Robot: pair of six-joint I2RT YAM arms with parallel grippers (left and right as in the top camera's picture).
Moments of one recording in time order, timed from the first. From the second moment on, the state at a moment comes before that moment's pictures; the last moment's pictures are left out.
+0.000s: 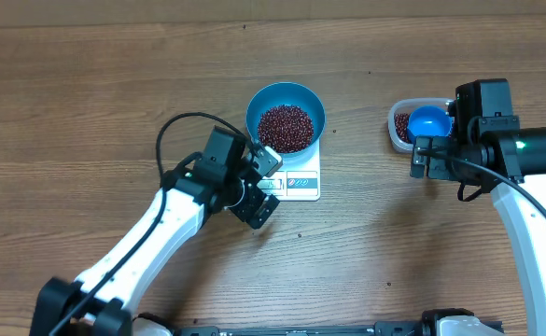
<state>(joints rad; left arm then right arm) -0.44 1.48 0.92 -0.59 0.24 0.27 0.05 1.34 1.35 -1.24 0.15 0.18</state>
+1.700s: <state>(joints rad) -0.44 1.70 0.92 -0.41 0.16 0.27 0.05 1.34 1.35 -1.24 0.15 0.18</state>
